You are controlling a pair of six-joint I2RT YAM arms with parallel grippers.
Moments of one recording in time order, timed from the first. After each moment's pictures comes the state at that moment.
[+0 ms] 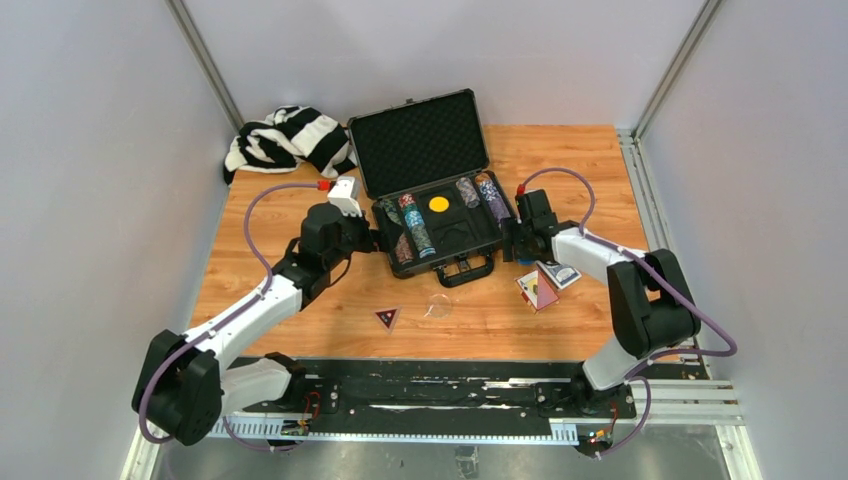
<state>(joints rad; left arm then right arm) -0.46 1.12 0.63 0.18 0.04 -0.39 0.34 1.61 0.88 -0.27 0.16 0.20</state>
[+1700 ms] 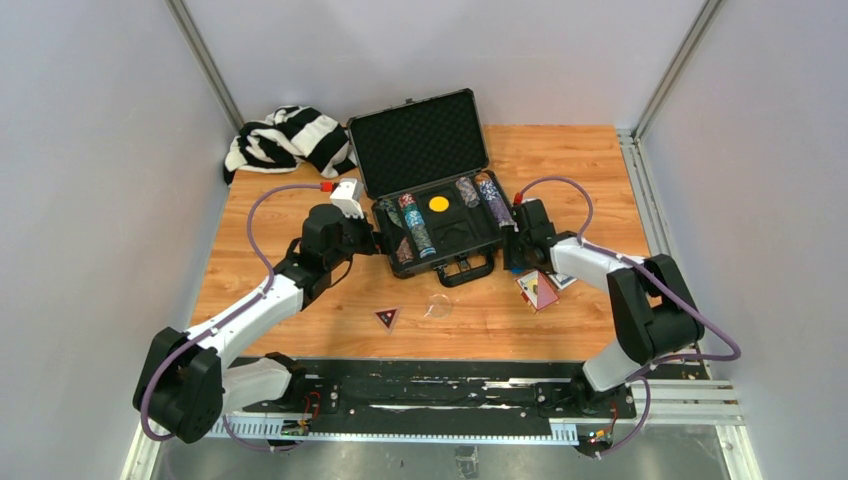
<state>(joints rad) -0.46 1.14 0.62 0.19 0.09 -0.41 0.38 1.58 0.80 -0.19 0.12 0.23</state>
